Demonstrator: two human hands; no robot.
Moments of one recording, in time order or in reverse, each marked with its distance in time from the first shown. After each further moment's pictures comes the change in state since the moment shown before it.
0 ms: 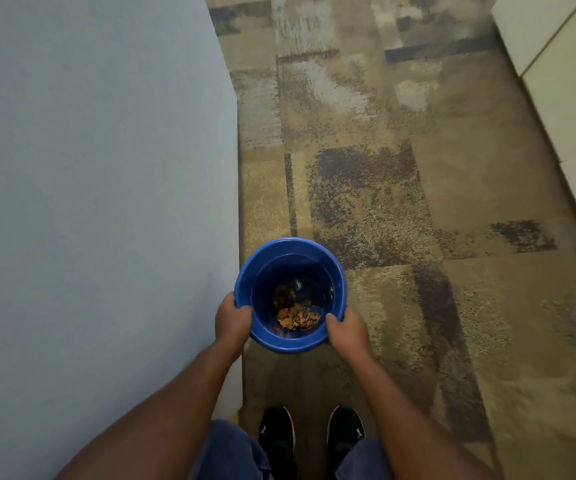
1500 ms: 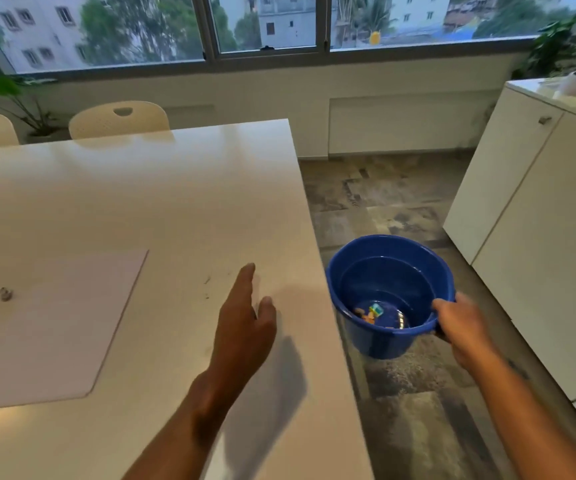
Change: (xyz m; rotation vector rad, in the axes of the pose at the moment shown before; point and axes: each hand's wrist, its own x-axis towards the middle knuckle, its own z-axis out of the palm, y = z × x) left_hand -0.387 0.301 -0.560 0.070 0.182 0.886; right_hand -0.496 -0.402 -0.117 0.316 0.440 -0.345
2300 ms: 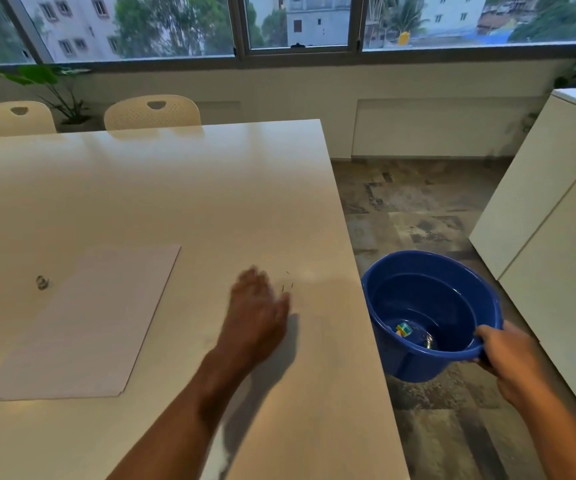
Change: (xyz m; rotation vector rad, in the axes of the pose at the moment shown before) left_hand 0.059 -0.071 -0.014 0.600 -0.226 0.030; right_hand -0.001 0.003 0.009 -0.004 0.002 0.044
